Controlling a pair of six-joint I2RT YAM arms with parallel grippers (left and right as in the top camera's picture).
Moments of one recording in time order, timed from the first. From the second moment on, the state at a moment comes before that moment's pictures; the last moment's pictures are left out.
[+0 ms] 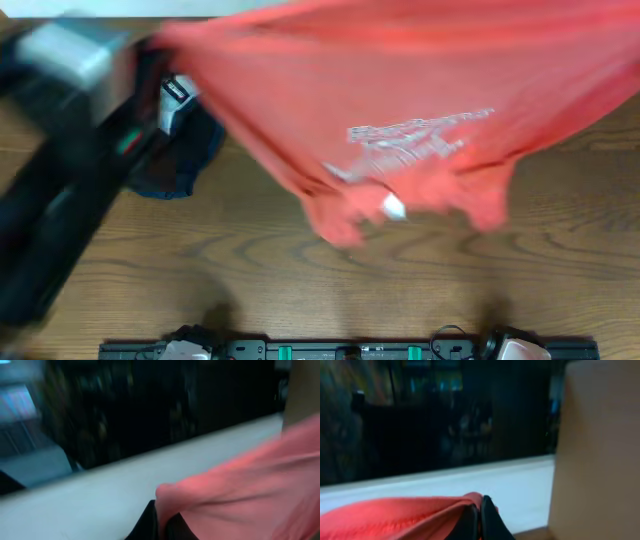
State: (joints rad) left arm -0.31 1.17 2.22 -1.01 0.11 0.12; right arm -0.31 1.18 2.02 -0.72 -0.05 0.08
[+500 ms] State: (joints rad) left arm -0.31 1.20 2.45 -1.11 -0.03 0.25; right arm -0.32 1.20 2.22 -0.82 -0.08 0.12
